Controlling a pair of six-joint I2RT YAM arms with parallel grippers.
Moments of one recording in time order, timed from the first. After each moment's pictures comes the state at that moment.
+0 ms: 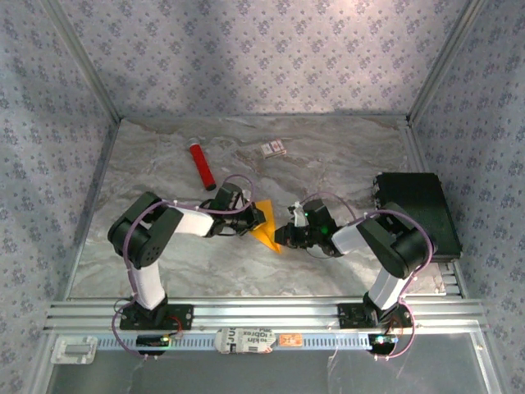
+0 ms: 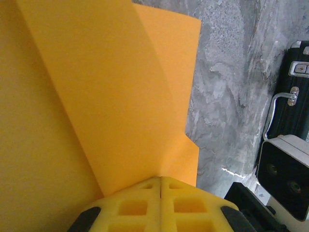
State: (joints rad) left arm -0.64 1.83 0.76 0.33 0.48 -1.10; right arm 0.60 1.71 0.47 0.53 -0.62 0.80
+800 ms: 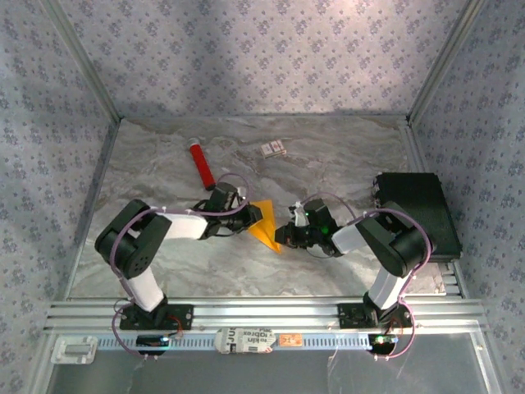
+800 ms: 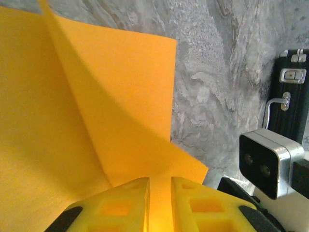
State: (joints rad) left arm -0.64 1.71 0.70 0.30 0.40 -1.07; right arm 0.59 1.72 0.46 0.56 -0.64 0.83
